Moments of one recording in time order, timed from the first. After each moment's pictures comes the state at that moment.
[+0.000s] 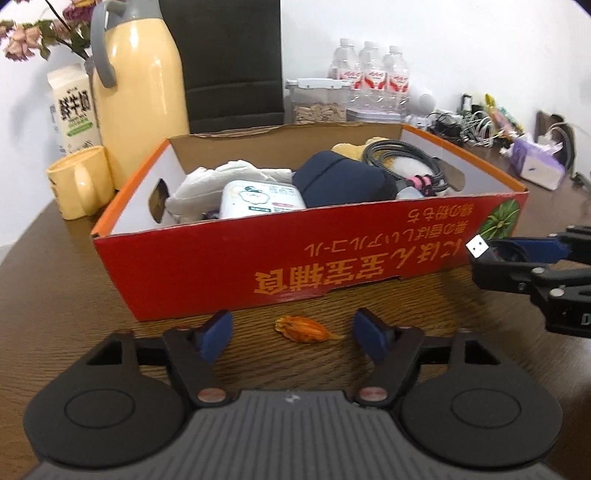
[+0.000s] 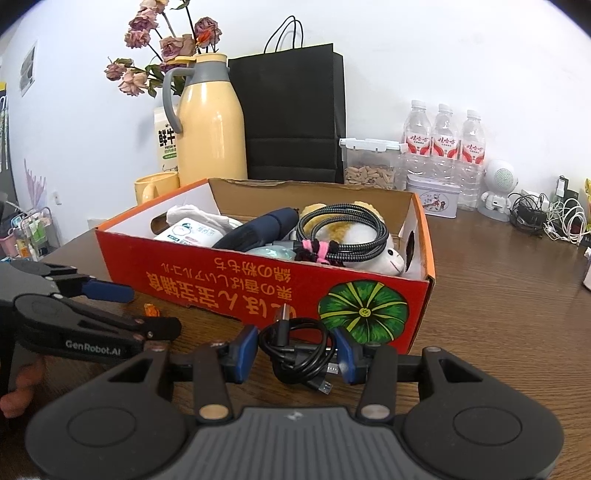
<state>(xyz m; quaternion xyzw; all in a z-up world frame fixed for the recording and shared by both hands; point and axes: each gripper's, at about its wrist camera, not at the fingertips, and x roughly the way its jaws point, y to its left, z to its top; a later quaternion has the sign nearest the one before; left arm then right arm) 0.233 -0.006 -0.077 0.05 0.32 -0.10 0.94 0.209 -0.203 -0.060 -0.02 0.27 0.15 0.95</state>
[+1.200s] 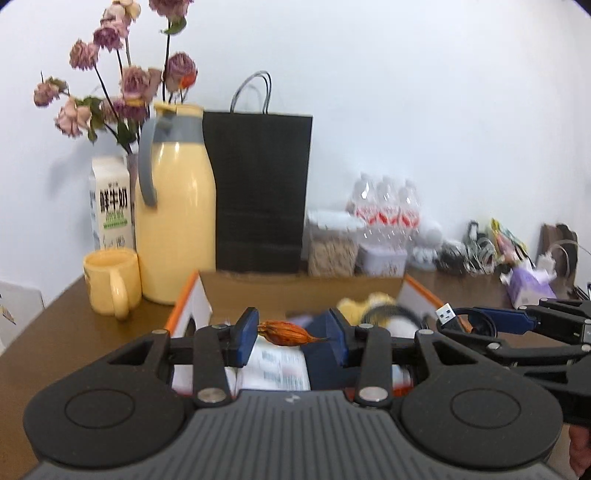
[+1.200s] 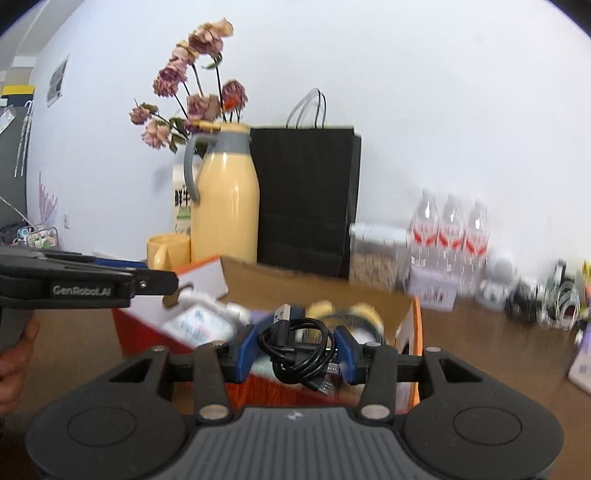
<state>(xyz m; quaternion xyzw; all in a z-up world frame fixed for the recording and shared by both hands) 0.225 -0.001 0.012 -0.03 0.16 -0.07 0.98 0.214 -0.188 0.003 -0.07 0.16 0.17 0.97</state>
